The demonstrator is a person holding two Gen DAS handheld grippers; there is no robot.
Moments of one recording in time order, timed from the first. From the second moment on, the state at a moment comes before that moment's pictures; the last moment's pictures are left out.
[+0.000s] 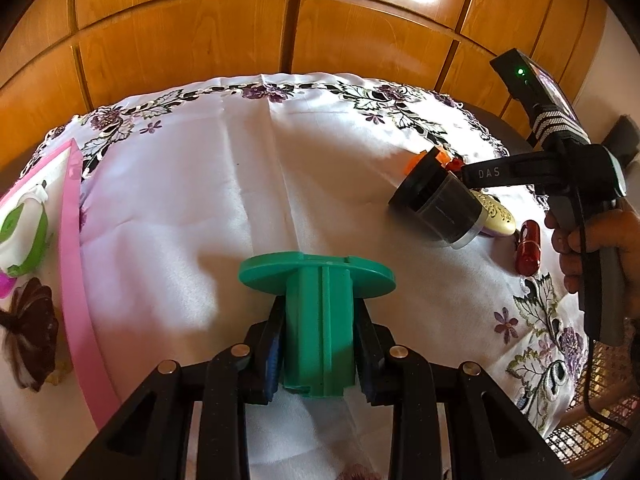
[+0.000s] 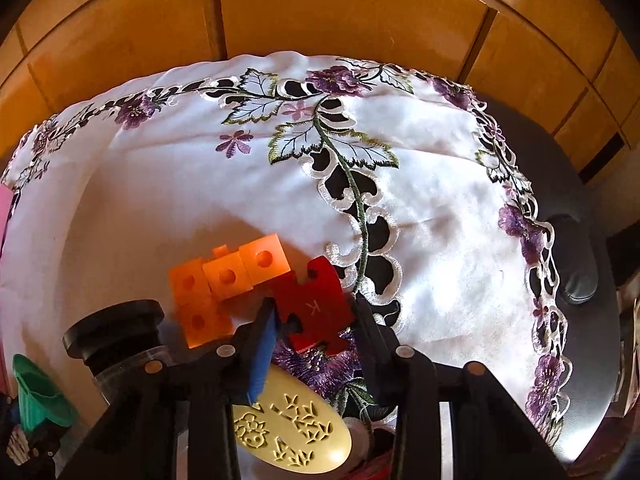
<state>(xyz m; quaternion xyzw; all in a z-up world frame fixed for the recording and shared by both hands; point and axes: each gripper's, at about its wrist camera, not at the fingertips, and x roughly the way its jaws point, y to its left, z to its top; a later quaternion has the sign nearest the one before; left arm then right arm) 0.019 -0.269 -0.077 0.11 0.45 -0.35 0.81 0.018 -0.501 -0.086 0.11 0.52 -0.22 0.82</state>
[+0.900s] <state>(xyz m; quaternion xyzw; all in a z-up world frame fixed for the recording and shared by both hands) 0.049 -0.037 0.026 -0.08 0.39 -0.20 0.90 0.018 -0.496 -0.086 0.08 0.52 -0.22 0.82</state>
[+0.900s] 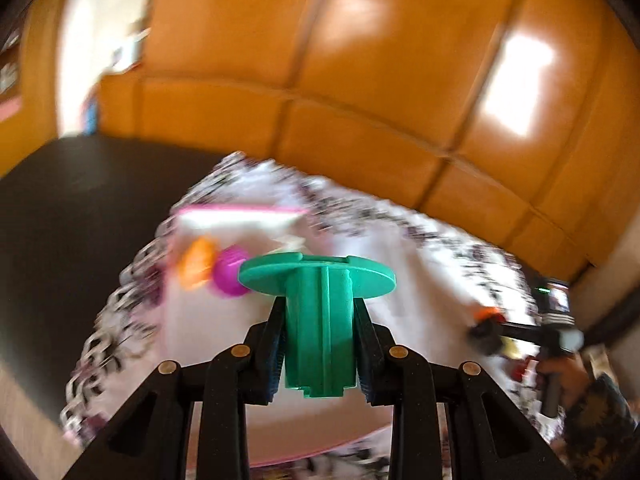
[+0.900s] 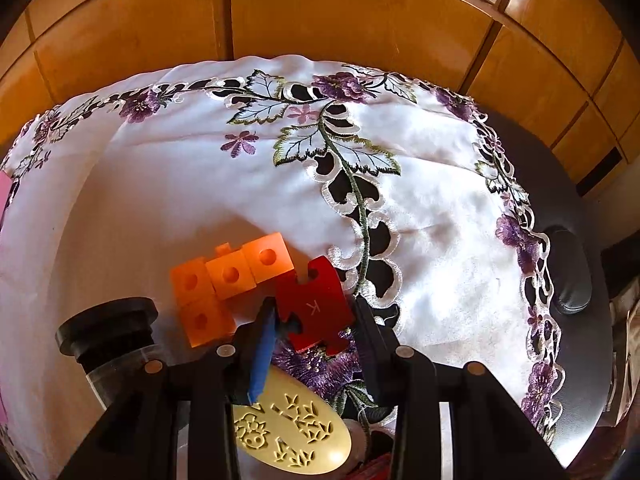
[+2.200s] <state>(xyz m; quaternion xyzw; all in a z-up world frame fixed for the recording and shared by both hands) 0.063 -0.040 -0.045 -0.05 0.46 -0.12 0.88 0.020 -0.490 -0.086 0.06 0.52 -0.22 0.82</state>
